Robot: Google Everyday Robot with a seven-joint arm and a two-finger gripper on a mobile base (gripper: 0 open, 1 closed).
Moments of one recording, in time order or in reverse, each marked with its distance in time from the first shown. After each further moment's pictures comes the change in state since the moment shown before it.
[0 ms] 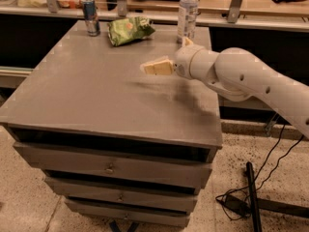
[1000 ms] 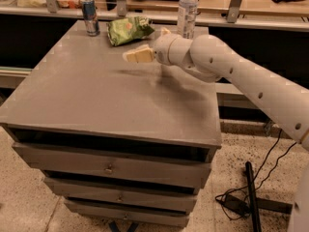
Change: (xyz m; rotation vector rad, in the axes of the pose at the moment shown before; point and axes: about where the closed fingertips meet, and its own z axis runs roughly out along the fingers) arm -0.018 0.003 0.090 -0.083 -0.053 -0.001
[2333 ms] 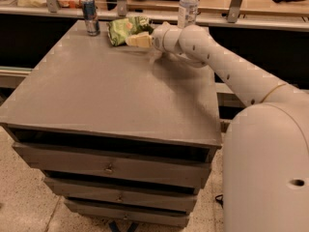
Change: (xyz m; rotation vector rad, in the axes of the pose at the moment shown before) arm 0.017 -0.082 0.075 0.113 0.010 0.113
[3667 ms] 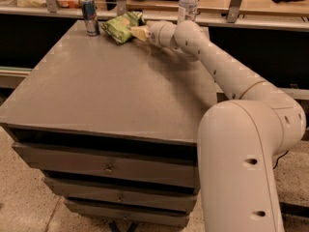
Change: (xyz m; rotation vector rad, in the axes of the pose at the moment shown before) arm -0.001 -0.010 0.042 -0.027 -0.007 0.020
